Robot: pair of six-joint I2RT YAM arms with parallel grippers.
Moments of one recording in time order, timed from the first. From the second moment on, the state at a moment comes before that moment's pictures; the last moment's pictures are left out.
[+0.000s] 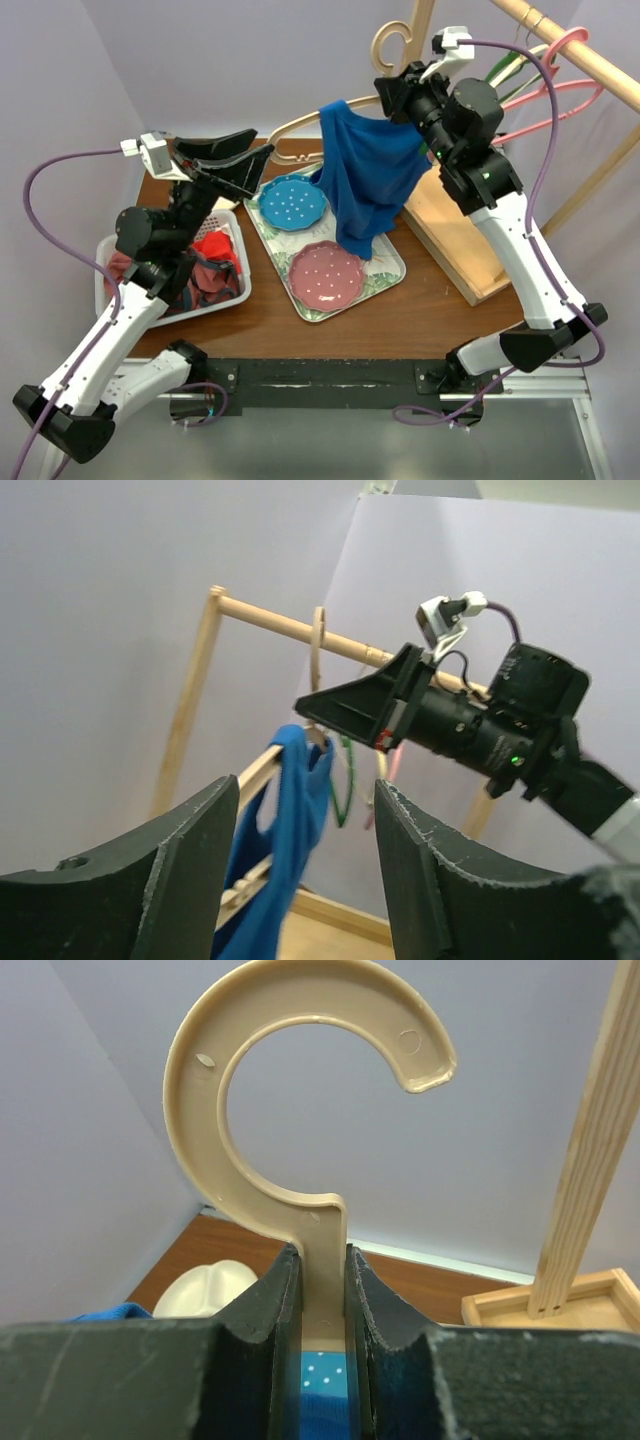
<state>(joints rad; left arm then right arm) -0.49 0.91 1.00 0.52 0.18 -0.52 0.49 1.44 1.81 -0.24 0.10 0.22</state>
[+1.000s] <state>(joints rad) -0.68 1.23 1.17 0.39 -0.06 -0.48 0.58 1.43 1.76 -0.24 0.22 0.24</state>
